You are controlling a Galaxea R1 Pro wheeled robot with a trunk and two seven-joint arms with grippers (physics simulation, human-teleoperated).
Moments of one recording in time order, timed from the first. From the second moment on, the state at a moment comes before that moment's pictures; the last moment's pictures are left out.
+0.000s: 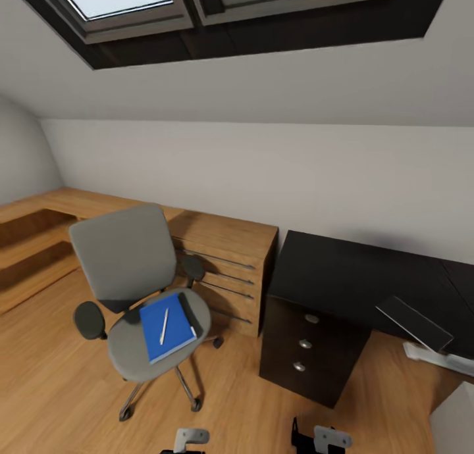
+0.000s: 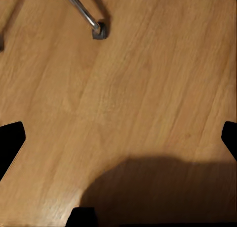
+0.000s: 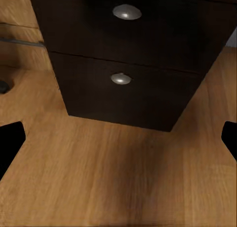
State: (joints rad) left arm -0.46 -0.09 -1.31 -0.21 1.23 -0.09 0.32; right arm -0.36 0.12 0.24 -0.11 -0.21 -0.68 -0.33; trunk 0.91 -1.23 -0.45
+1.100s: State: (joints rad) left arm -0.44 -0.09 -1.31 -0.19 1.24 -0.31 0.32; right arm -0.36 0.12 0.24 -0.10 -0.21 -0.69 -0.31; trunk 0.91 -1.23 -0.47
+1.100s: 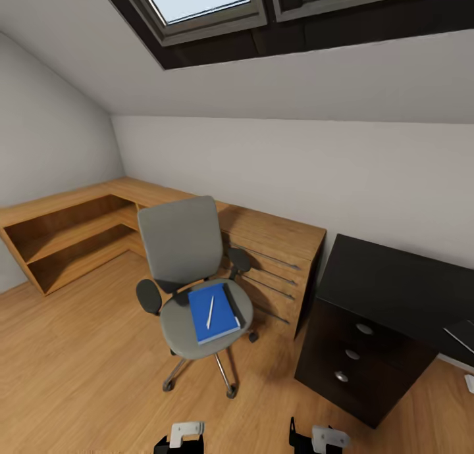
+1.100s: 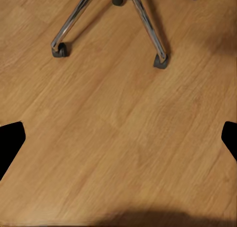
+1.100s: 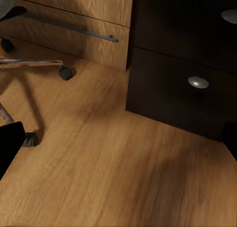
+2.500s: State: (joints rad) left arm -0.44 -0.09 -1.31 -0.16 1.24 -0.36 0.32; right arm -0.36 0.14 0.24 -0.01 -0.08 -0.83 -0.32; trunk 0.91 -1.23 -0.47
